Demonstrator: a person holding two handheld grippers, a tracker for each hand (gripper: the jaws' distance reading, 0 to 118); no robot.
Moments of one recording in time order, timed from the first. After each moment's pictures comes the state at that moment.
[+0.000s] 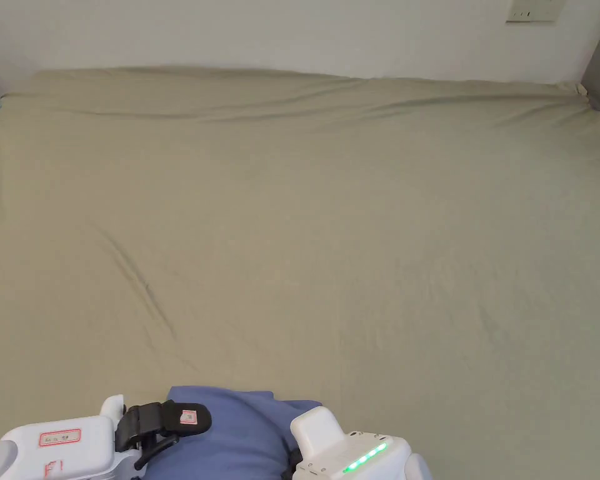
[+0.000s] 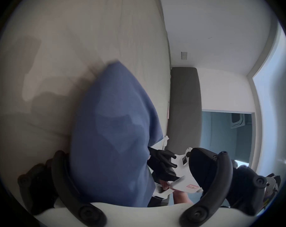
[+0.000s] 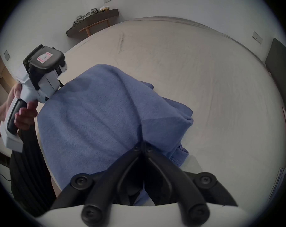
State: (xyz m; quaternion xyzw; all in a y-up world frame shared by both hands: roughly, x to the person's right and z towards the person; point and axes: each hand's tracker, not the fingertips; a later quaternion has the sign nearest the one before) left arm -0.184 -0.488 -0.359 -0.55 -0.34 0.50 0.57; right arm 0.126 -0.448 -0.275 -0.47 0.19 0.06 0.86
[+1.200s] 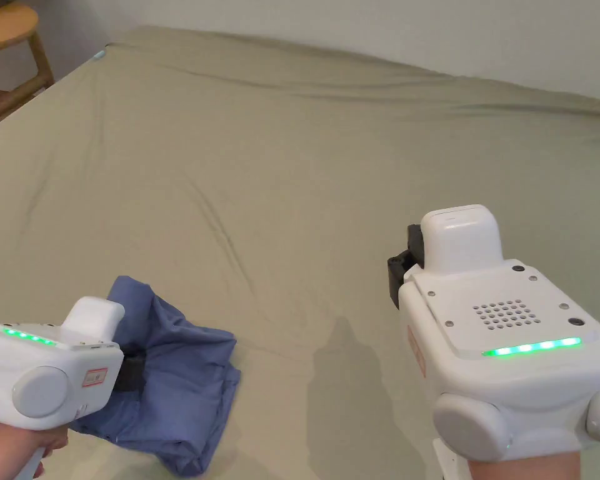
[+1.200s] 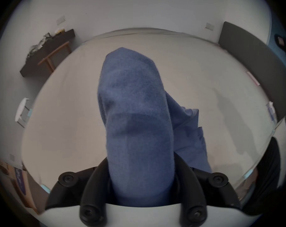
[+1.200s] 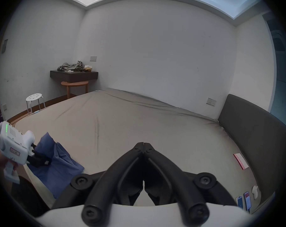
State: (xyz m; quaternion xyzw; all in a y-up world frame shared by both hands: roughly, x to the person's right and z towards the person) left arm -0.267 -0.381 -0.307 -0.46 -0.07 -0.06 0.88; right arm 0.079 -0.243 -0.267 -0.16 0.04 0.13 0.98
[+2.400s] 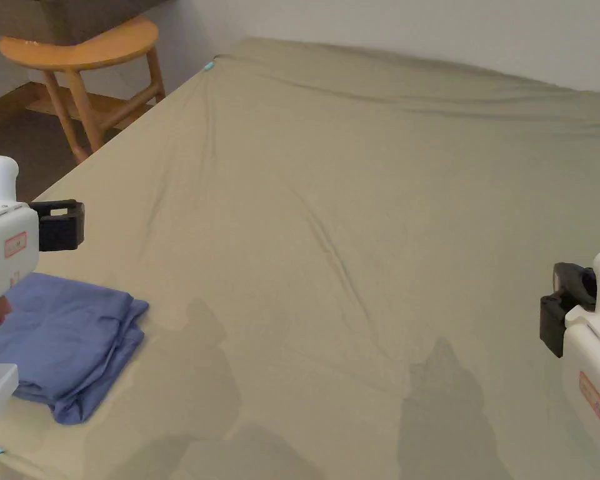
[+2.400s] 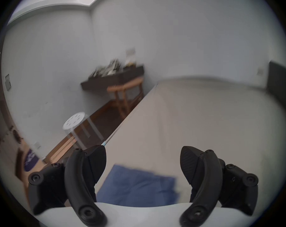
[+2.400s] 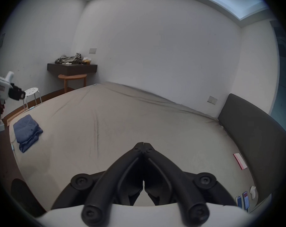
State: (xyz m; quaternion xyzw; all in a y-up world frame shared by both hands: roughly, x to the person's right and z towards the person) left arm -0.440 -0.234 -0.337 -0.22 0.14 -0.03 0.97; right arm 0.047 -0.239 -0.294 -0.18 0.02 0.14 0.97
